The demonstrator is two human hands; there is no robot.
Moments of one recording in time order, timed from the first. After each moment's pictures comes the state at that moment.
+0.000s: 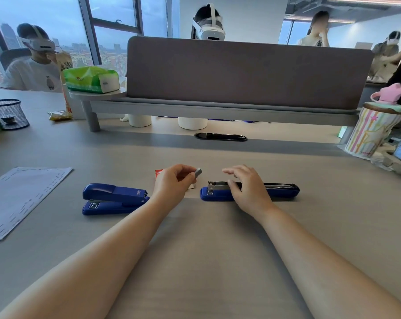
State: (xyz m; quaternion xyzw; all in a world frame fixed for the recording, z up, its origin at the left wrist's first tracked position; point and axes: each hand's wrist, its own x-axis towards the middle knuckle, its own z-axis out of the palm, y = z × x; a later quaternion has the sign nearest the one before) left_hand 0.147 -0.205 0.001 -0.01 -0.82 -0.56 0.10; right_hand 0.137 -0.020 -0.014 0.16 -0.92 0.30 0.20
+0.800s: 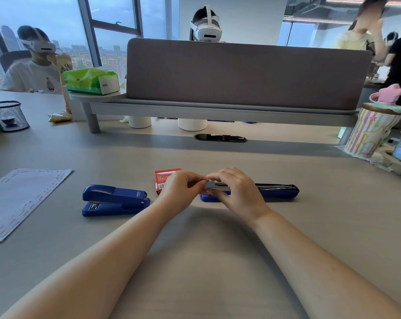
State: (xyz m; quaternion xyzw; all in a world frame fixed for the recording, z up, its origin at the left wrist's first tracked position) left_hand 0.153 -0.195 0.002 -0.10 -0.88 -0.46 0.10; right_hand 0.147 -0.036 -0.008 0.30 -0.88 0.26 0.27
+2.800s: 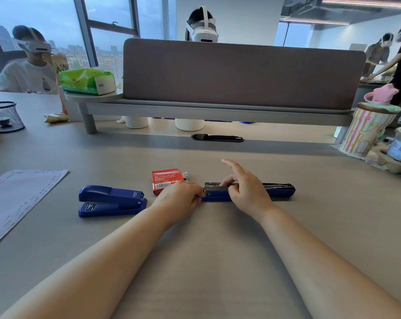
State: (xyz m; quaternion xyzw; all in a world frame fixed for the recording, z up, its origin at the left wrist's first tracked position) left_hand 0.153 -0.198 -0.004 -0.20 -0.97 -0.14 0.07; right_hand 0.143 -0.017 -0.009 0.18 -0.92 0.31 0.17
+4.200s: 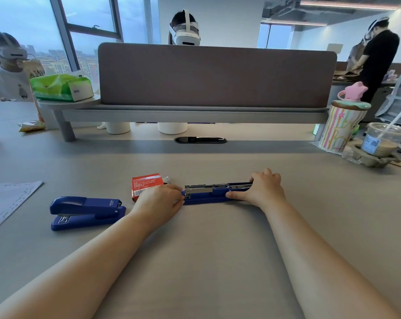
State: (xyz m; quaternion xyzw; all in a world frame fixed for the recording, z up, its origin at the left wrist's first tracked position) left_hand 0.150 -0.192 -0.004 -0.22 -0.97 -0.05 0.12; right_hand 0.129 0.054 -0.006 -0.11 -0.97 0.18 0.07
